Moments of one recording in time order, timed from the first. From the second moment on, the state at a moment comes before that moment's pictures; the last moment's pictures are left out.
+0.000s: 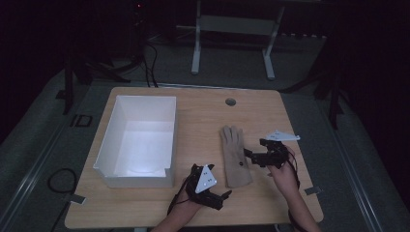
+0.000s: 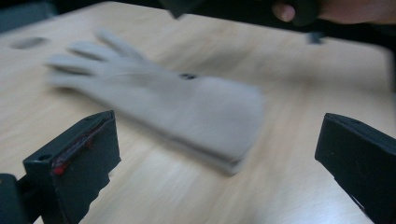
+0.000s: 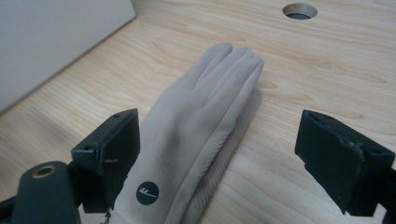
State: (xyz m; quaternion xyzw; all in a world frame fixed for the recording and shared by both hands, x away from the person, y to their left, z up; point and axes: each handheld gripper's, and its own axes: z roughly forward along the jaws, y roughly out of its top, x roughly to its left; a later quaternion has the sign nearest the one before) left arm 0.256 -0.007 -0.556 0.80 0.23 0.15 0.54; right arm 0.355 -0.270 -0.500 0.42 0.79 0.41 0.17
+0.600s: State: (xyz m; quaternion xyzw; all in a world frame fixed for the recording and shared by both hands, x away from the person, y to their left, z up) left arm 0.286 -0.040 -0.545 0.84 0.15 0.12 0.51; right arm 0.384 -0.286 -0.496 0.44 0.77 0.44 0.13
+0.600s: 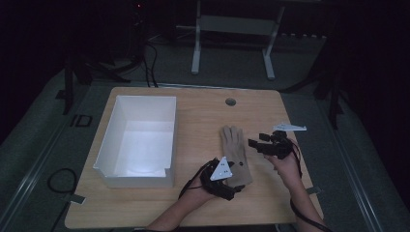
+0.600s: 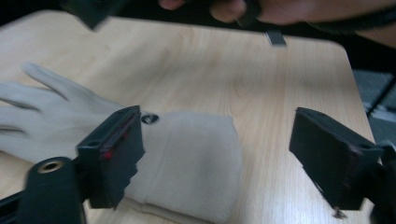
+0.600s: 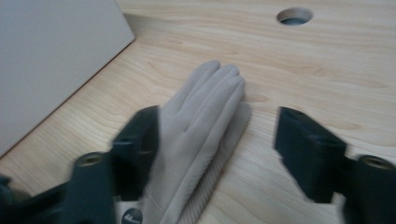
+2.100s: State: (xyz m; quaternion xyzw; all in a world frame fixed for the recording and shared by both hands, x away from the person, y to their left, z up) left arm 0.296 -0.057 -0.571 0.90 0.12 0.14 0.39; right arm 0.427 -0.230 -0.552 0.41 0.83 0.37 0.09
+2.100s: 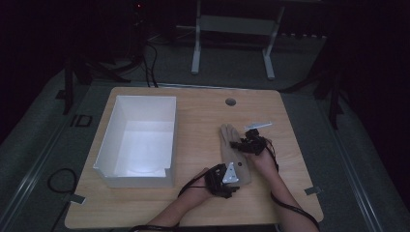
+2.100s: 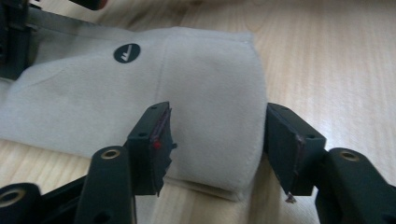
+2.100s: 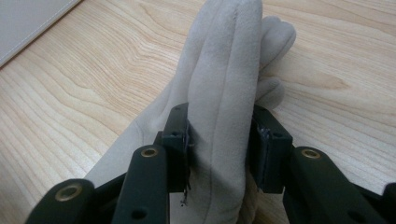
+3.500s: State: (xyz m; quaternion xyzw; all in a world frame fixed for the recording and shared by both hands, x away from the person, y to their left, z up) left arm 0.309 -0.038 -0.493 0.91 0.16 0.11 0.37; right arm 0.418 -0.232 -0.474 0.39 0.80 0.46 0.07
